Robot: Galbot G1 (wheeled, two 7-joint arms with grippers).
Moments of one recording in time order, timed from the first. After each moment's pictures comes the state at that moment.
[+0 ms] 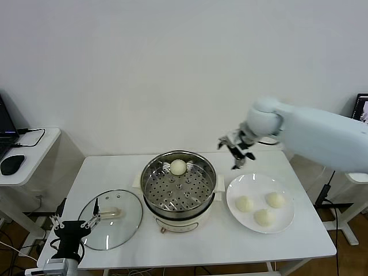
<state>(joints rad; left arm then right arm) 1.74 -1.24 -0.68 -2.19 -0.09 0.05 -0.23 0.51 0.69 -1.21 1.51 0.08 -0.23 -1.03</state>
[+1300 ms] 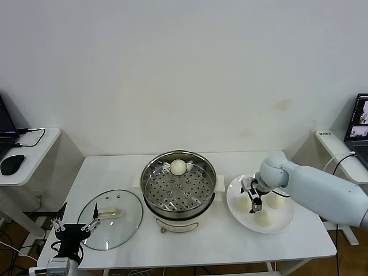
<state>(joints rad) 1.72 -1.24 -0.68 -2.14 -0.08 0.06 -0.22 0.02 0.75 -0.97 1.35 -0.12 -0.29 -1.00</state>
